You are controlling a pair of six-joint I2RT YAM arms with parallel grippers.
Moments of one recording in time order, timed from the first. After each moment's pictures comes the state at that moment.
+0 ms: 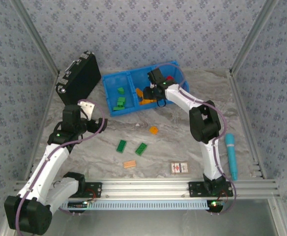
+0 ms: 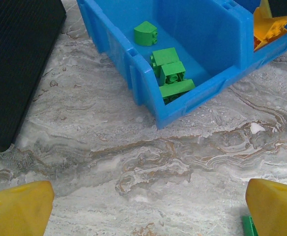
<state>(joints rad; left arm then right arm) -0.22 0.89 0.72 -0.46 0.09 0.06 0.51 2.16 1.81 -0.59 0.00 0.37</state>
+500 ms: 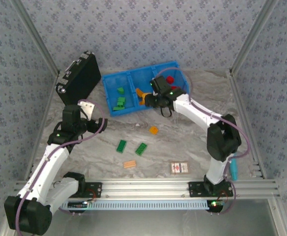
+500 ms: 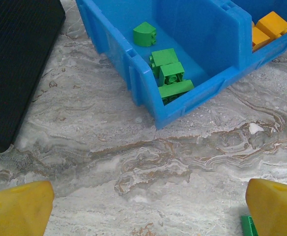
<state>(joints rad) -0.22 0.88 0.72 -0.46 0.09 0.06 0.62 1.78 1.47 -0.59 0.07 0.43</state>
